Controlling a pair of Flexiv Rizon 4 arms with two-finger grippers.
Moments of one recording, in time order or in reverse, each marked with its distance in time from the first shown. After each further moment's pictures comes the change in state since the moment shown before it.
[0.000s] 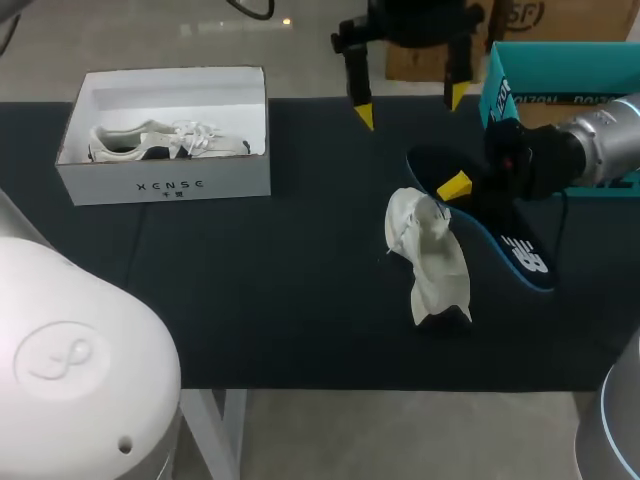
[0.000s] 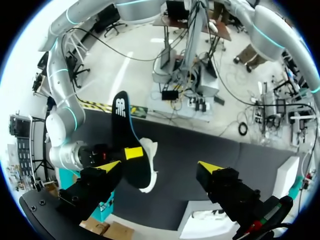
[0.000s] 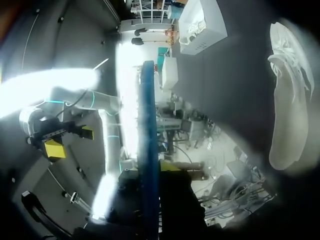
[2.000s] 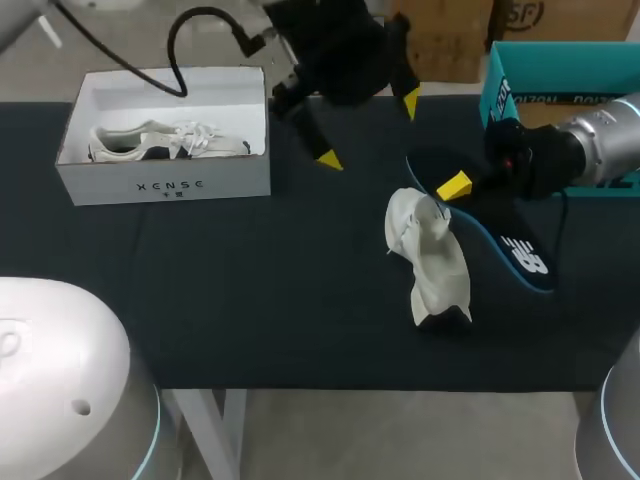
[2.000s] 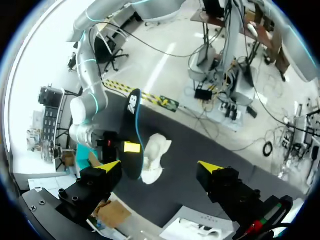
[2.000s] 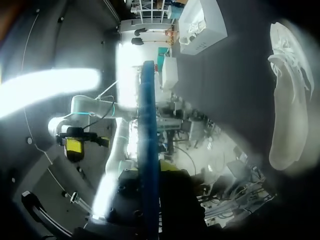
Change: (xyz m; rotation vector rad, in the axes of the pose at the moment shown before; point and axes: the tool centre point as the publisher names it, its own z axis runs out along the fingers) left arm 0.056 -0.028 0.003 -0.069 -0.329 -0.225; right arm 0.000 0.000 0.000 0.000 0.000 0.000
